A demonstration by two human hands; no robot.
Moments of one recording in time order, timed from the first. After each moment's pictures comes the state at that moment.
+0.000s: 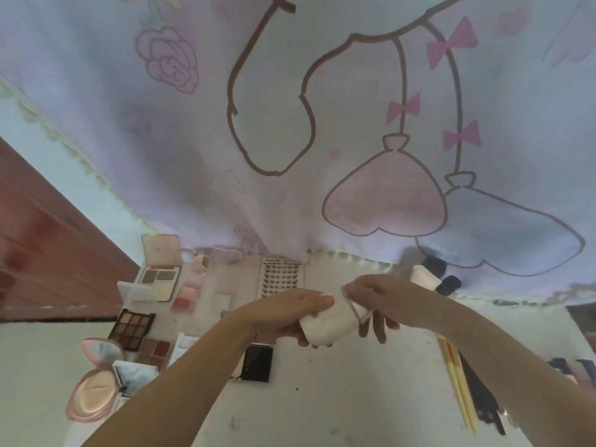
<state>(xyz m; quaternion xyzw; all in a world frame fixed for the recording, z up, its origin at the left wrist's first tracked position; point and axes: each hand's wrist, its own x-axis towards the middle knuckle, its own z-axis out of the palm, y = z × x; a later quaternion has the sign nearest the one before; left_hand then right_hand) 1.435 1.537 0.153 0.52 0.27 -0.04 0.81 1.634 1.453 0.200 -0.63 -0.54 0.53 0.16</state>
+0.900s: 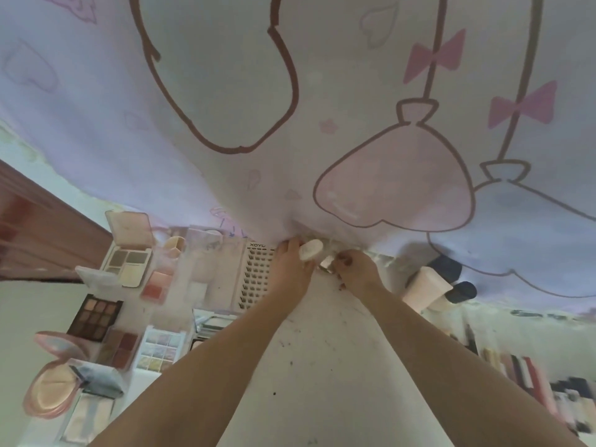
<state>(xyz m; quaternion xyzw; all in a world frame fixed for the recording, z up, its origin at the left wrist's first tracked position) 1.523 1.584 0.034 0.74 0.57 0.17 0.31 1.657 1.546 0.029 -0.82 -0.32 0.40 0.27</state>
